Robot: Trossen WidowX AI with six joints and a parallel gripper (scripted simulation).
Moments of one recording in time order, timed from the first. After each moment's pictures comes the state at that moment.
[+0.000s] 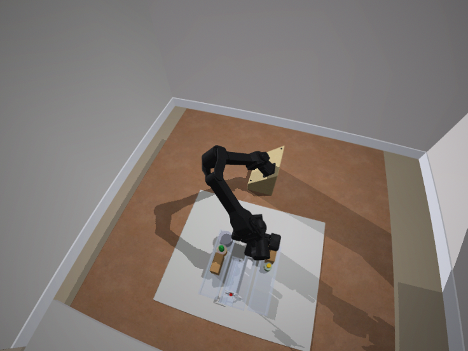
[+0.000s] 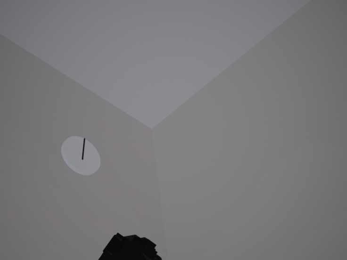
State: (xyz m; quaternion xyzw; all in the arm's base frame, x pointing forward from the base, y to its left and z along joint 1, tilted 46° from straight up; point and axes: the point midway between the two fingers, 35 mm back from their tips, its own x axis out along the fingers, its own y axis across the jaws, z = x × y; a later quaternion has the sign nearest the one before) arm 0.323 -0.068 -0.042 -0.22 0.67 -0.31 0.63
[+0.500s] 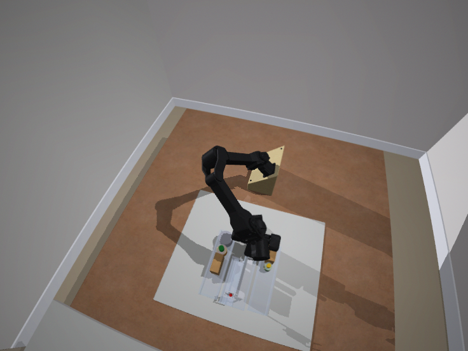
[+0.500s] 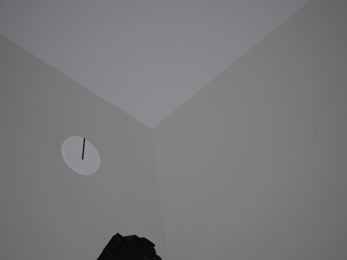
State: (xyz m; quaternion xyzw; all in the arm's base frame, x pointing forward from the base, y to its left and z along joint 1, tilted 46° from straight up) arm 0.324 -0.069 -0.042 -0.22 0.67 -0.31 0.63
